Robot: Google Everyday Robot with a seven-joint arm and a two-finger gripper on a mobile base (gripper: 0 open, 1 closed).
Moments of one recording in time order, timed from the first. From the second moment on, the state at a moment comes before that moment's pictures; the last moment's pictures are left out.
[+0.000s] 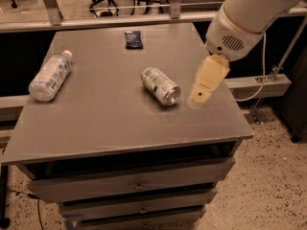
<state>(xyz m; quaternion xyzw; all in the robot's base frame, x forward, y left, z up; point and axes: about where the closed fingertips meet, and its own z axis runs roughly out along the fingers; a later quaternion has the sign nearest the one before) 0.501 -0.118 0.942 -0.57 0.80 0.05 0.18</state>
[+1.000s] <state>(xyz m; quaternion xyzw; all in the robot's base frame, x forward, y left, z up) 0.576 -0.051 0.896 -0.44 0.87 0.09 0.17</state>
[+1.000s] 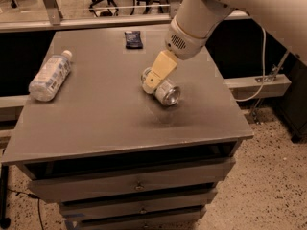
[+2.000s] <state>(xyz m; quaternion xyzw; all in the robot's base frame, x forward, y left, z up) 0.609 -0.025 0.848 -0.40 0.90 0.06 0.16</state>
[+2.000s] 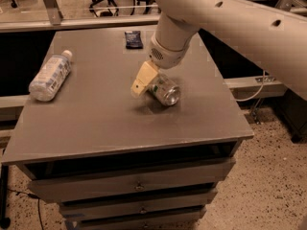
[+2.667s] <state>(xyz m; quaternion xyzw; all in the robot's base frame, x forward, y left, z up) 0.620 -0.013 0.828 -0.38 0.91 0.03 0.13</state>
